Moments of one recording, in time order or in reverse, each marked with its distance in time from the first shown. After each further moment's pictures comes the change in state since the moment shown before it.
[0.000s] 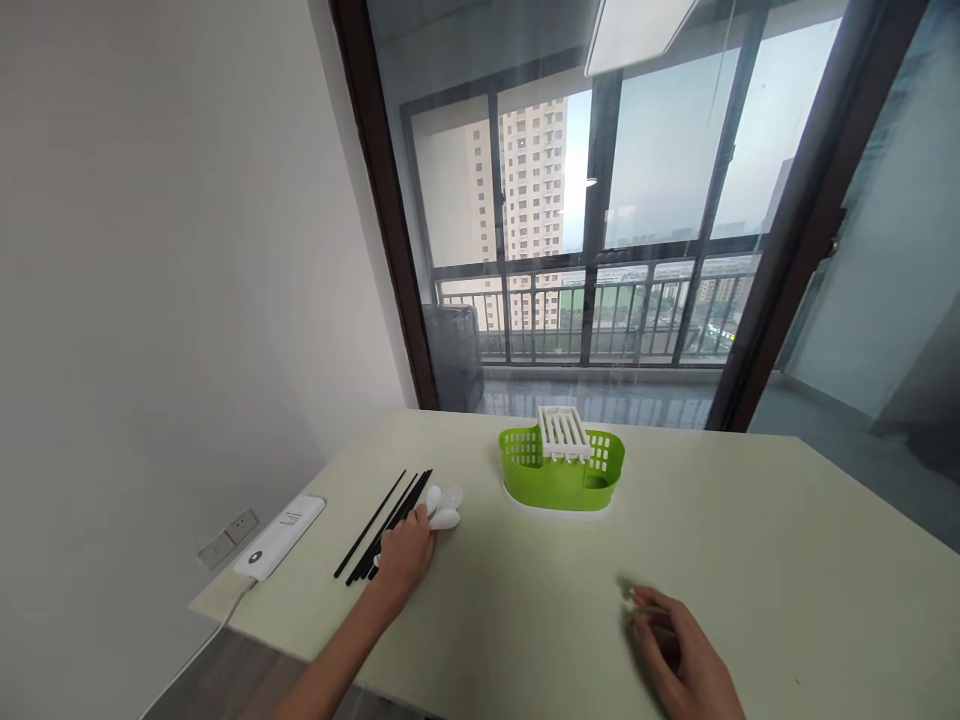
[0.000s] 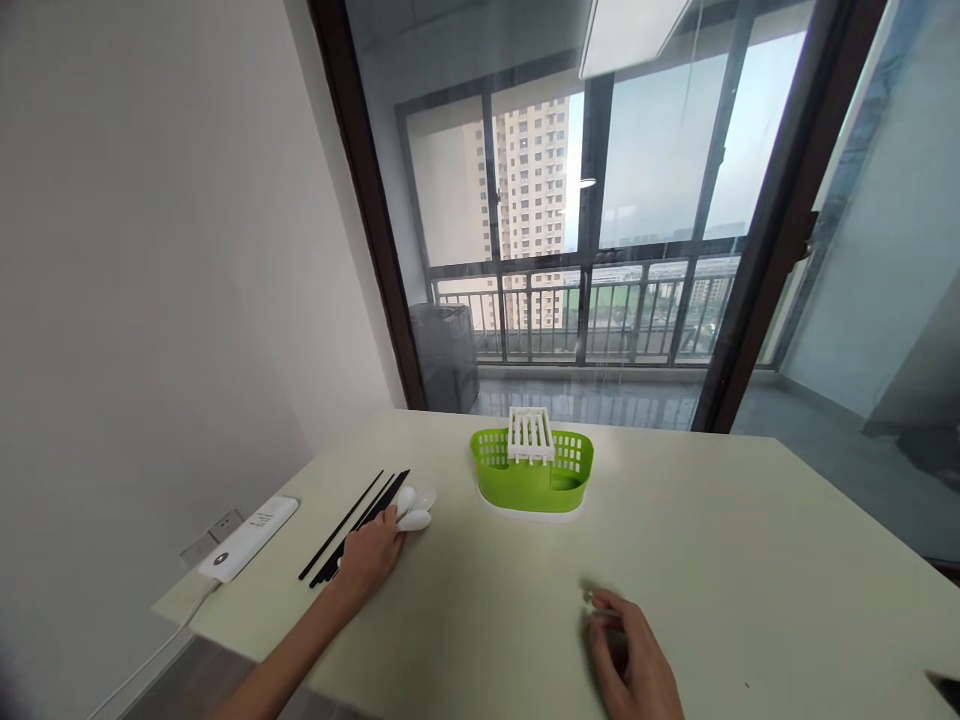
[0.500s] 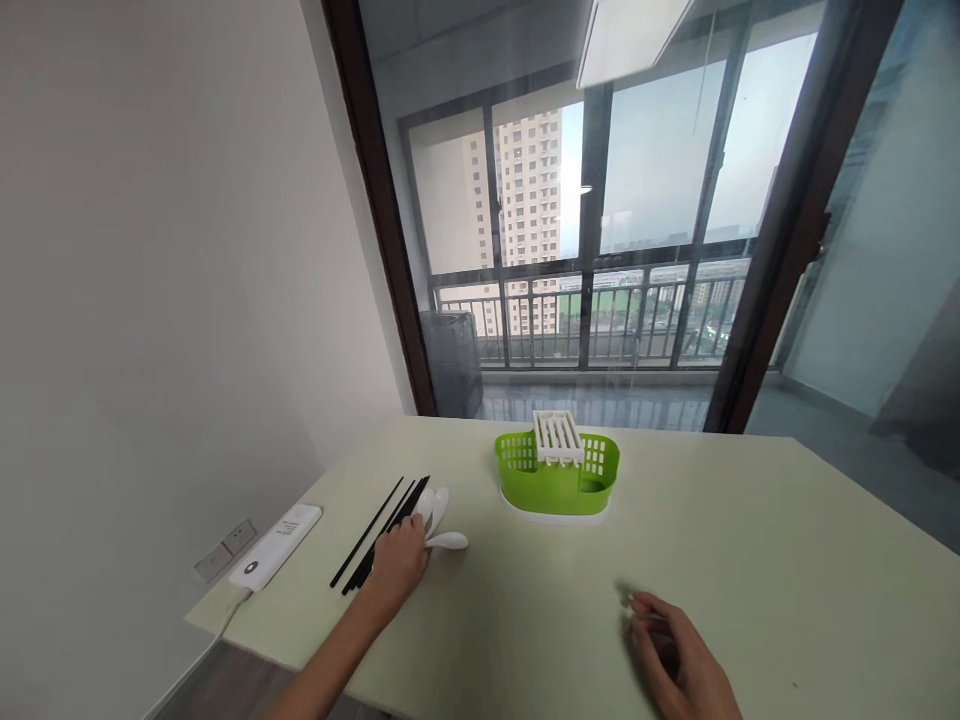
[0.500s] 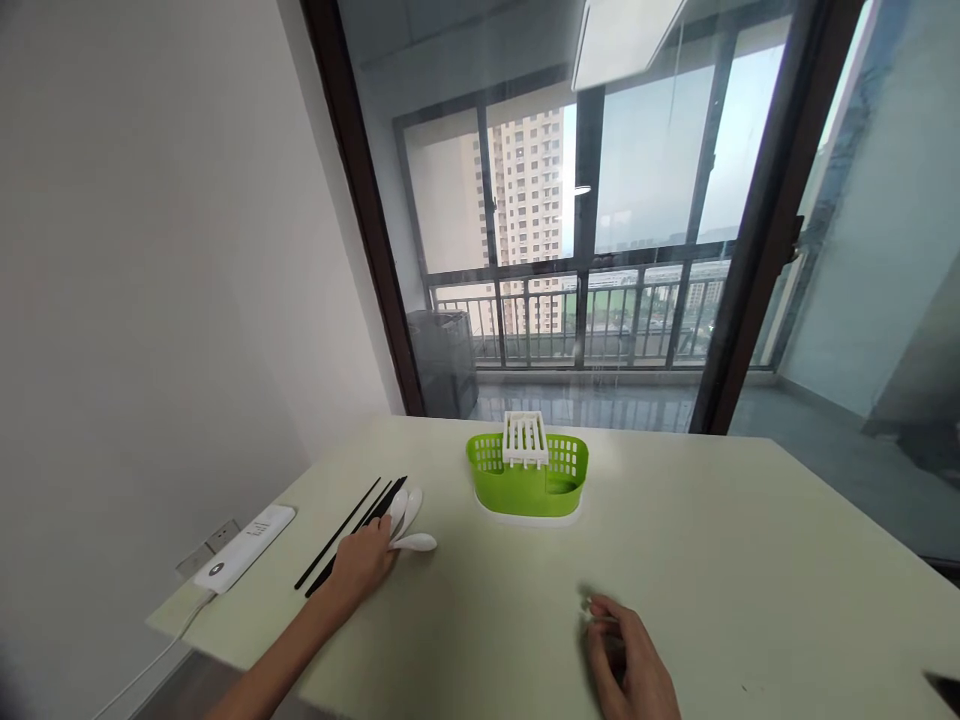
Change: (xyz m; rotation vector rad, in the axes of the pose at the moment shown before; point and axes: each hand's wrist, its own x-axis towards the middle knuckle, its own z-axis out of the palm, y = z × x) left_hand -0.004 0.000 -0.019 0.067 -0.050 0.028; right_hand 0.001 -0.001 -0.003 0.018 -0.010 0.021
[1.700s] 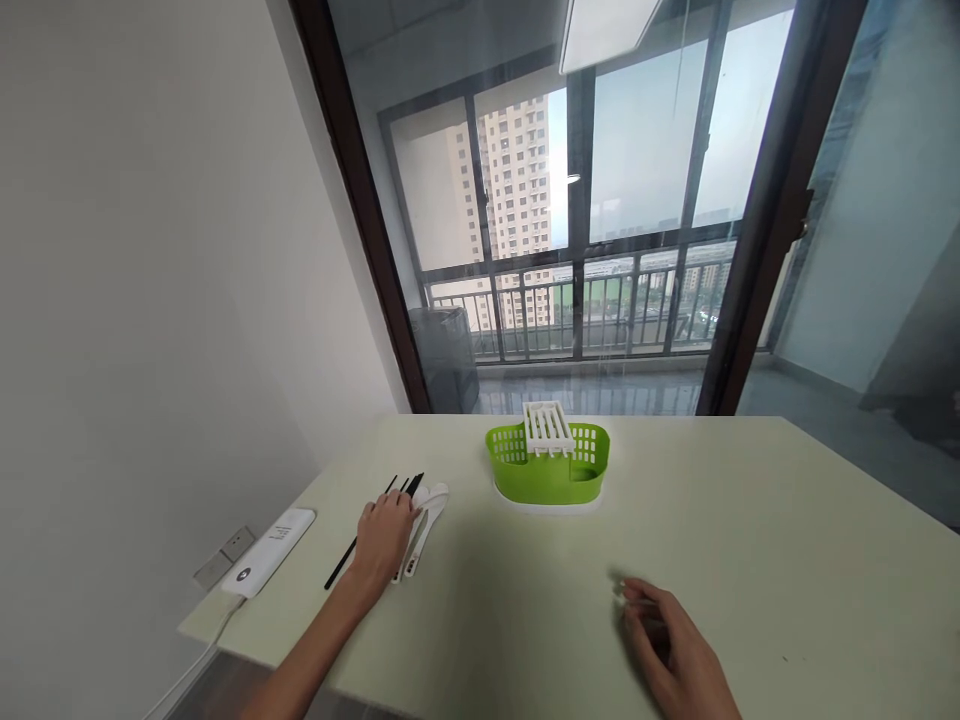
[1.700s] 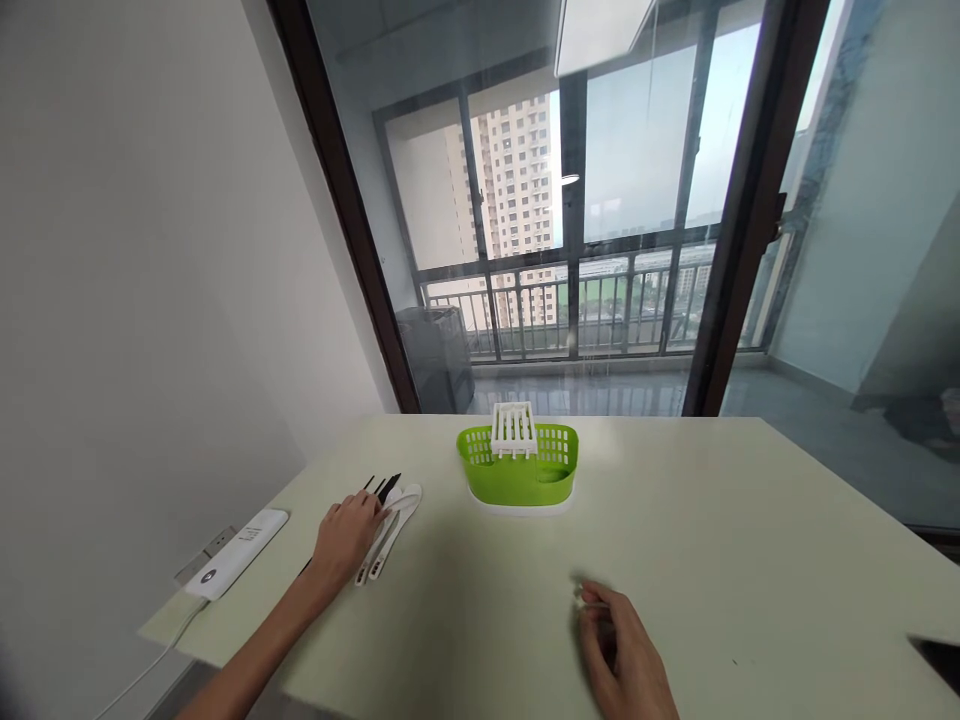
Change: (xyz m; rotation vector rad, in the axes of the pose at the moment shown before) left_hand 0.009 -0.008 -0.033 0.045 0.180 0.039; right_hand -0.011 -0.025 0.011 0.048 0.135 0.015
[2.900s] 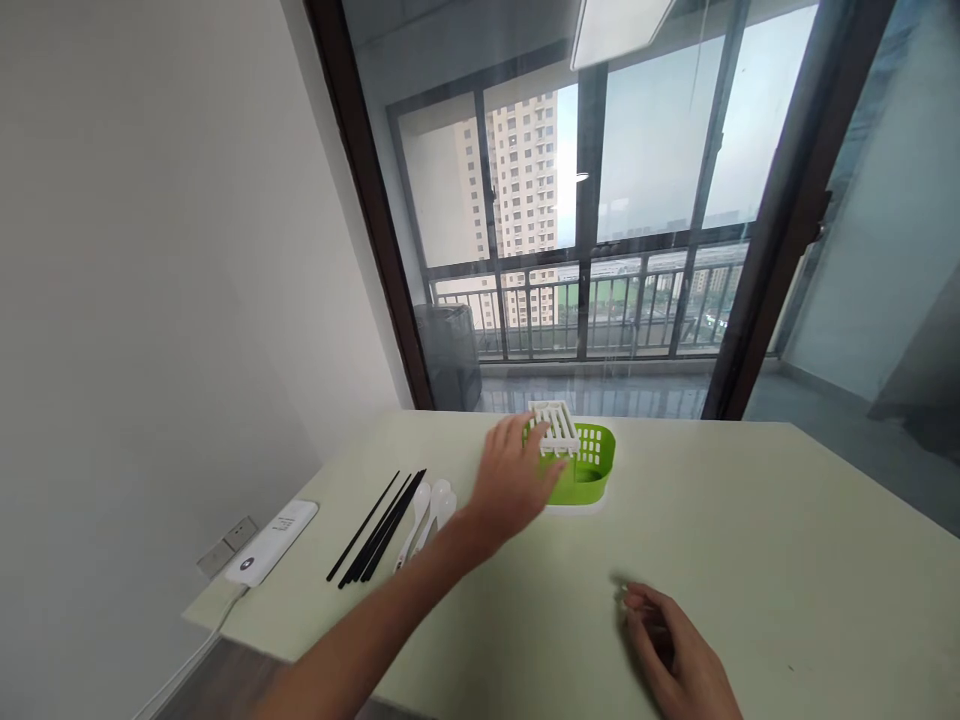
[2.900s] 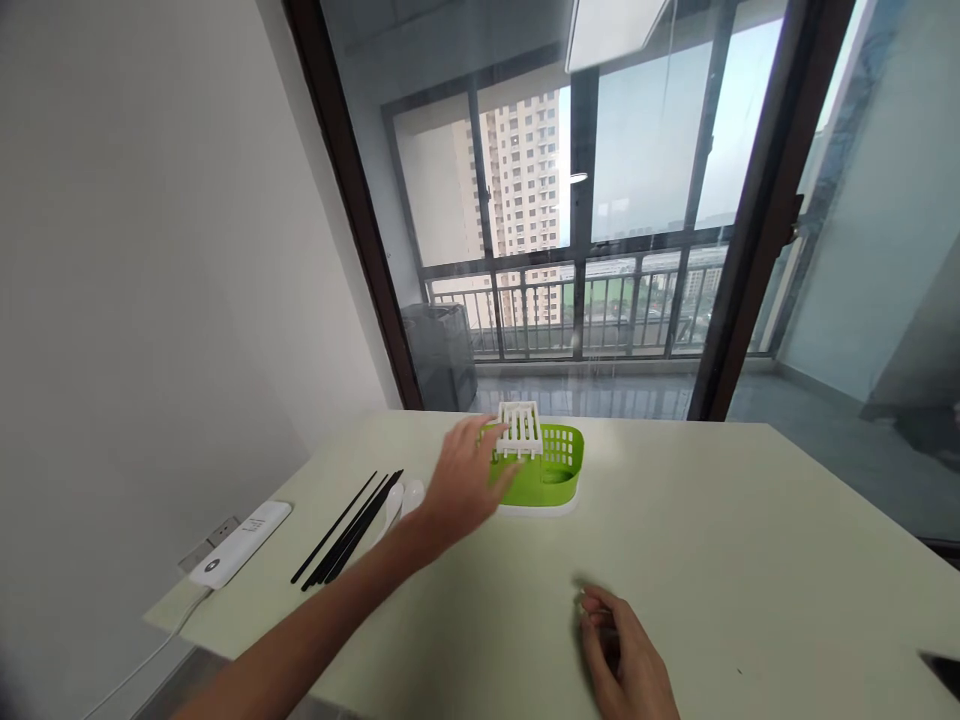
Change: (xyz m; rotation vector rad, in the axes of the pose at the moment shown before) left_hand 0.035 0.149 -0.094 -0.462 0.541 0.457; right_hand 0.002 0.009 -0.004 -0.016 -0.050 -0.014
